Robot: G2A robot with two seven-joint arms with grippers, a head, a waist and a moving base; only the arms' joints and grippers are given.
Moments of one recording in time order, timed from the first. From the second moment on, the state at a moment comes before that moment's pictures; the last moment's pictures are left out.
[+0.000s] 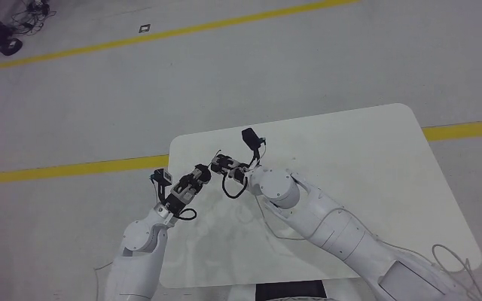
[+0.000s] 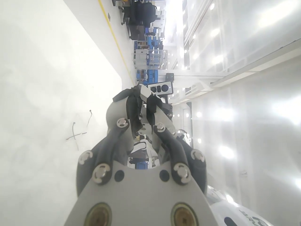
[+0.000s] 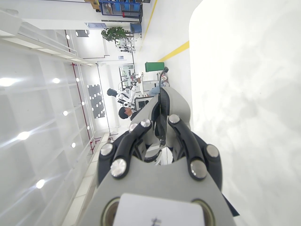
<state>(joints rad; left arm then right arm) 1.67 -1.11 -1.56 -1.56 -0.48 -0.25 -0.68 -1.04 -1.60 0.72 -1.27 0.12 0.27 0.20</state>
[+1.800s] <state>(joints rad) 1.64 -1.07 -1.61 -1.51 -0.57 -0.19 -0.91 -1.06 -1.60 0.90 -1.17 0.22 0.12 0.47</state>
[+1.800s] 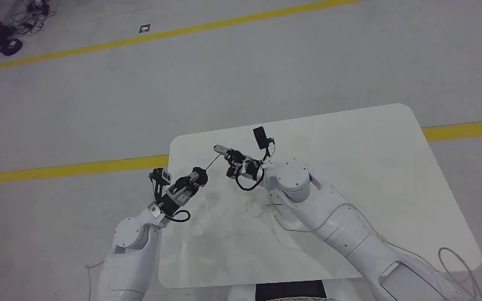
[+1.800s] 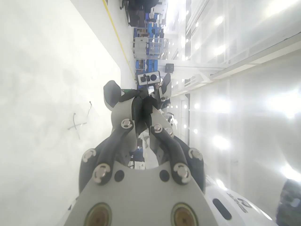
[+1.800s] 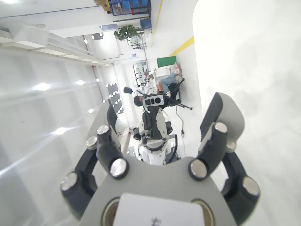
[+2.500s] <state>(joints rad) 1.63 -1.04 -1.70 -1.44 -0.64 -0.04 -1.14 -1.04 -1.59 0.96 -1.03 0.48 0.00 0.94</state>
